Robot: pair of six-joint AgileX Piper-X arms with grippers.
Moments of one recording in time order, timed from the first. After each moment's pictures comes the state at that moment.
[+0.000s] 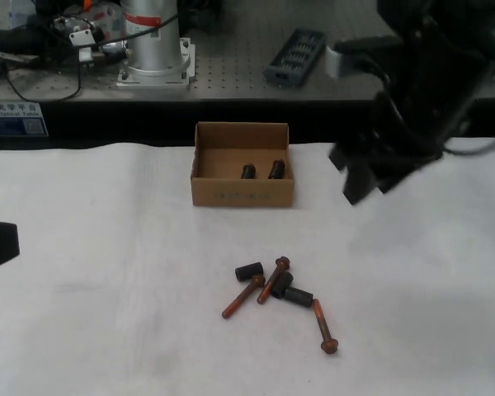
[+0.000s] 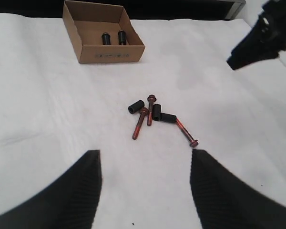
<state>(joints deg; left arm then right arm) -3.2 33.7 -42.9 39.3 31.2 -4.8 31.6 95.6 -86.1 71.7 -7.9 -4.5</state>
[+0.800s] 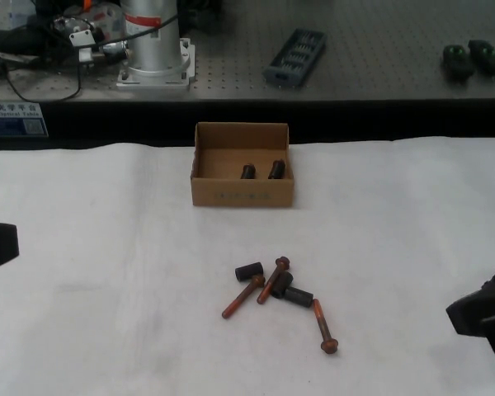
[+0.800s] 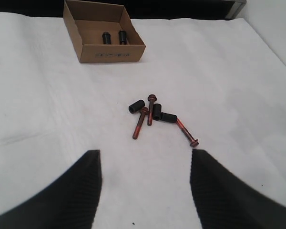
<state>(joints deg) -3.2 33.7 -42.9 39.3 31.1 -4.8 36.4 53.4 -50.2 60.6 -7.9 3.7</state>
